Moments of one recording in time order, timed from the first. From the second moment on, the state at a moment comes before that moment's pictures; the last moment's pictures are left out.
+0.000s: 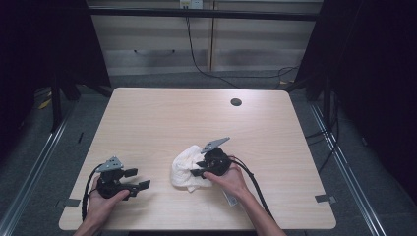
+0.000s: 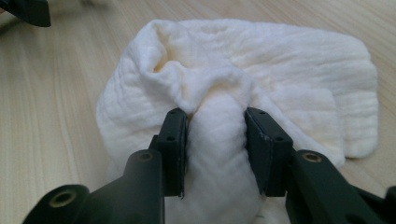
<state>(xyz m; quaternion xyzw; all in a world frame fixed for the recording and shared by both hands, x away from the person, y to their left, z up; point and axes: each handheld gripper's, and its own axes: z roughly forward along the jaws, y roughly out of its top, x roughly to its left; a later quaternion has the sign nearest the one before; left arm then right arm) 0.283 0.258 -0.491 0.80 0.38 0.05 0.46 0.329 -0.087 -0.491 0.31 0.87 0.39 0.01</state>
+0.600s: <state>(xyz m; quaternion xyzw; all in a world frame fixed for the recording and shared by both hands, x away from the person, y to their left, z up) 0.305 0.215 -0.456 0.80 0.35 0.04 0.49 0.306 -0.173 -0.457 0.35 0.83 0.44 0.05</state>
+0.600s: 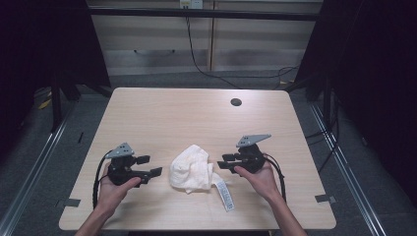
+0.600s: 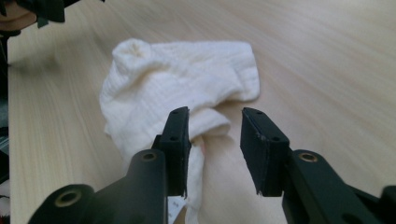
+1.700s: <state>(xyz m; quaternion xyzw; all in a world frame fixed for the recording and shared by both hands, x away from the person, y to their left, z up) 0.310 0.151 -0.487 0.85 0.28 0.02 0.45 0.329 -0.141 -0.502 0.33 0.85 0.42 0.00</state>
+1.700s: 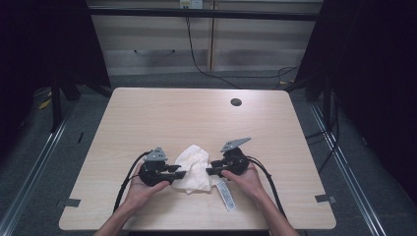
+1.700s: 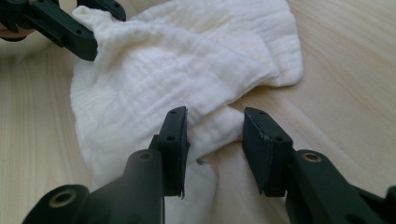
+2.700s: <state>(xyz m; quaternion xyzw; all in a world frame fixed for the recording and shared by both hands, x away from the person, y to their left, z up) 0.318 0.174 -0.494 0.83 0.33 0.00 0.46 0.311 -0.145 -0.490 0.31 0.85 0.43 -0.01</state>
